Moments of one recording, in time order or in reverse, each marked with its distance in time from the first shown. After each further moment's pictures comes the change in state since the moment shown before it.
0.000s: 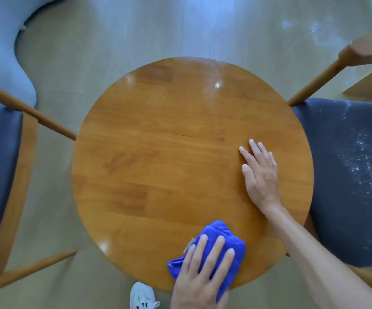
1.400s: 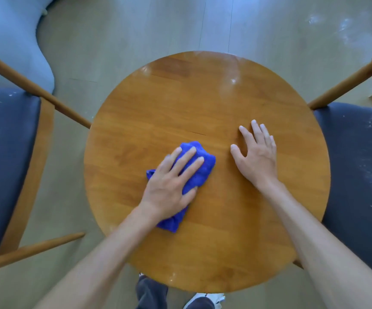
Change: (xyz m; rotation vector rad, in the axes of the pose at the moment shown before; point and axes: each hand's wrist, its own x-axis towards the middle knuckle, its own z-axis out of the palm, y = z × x) left_hand 0.114 -0.132 -0.068 0.108 0.043 -0.045; right_hand 0.057 -0.035 0.014 -0.129 -0.116 0.059
